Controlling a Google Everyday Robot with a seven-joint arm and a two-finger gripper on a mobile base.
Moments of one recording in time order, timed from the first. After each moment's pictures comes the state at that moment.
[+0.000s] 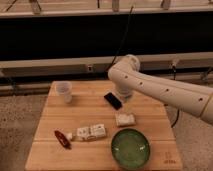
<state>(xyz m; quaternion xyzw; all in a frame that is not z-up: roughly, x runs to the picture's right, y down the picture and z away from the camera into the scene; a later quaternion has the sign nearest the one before) 0.090 0.072 0.753 -0.29 -0.02 -0.17 0.94</state>
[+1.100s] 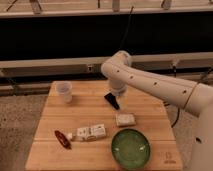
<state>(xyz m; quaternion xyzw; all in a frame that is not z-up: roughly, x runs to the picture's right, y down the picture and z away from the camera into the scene) 0.072 0.061 0.771 -0.30 -0.04 -0.21 0.93</state>
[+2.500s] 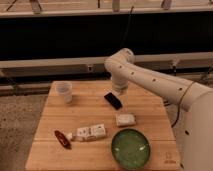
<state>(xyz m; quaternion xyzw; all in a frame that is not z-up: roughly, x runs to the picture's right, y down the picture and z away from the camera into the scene) 0.090 0.045 0.797 -0.32 -0.04 -0.19 0.93</state>
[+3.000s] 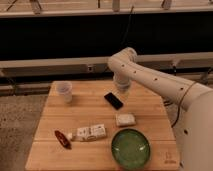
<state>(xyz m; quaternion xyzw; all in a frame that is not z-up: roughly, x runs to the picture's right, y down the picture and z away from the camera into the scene) 0.103 0.045 0.801 -0.32 -0.03 -0.17 0.93</state>
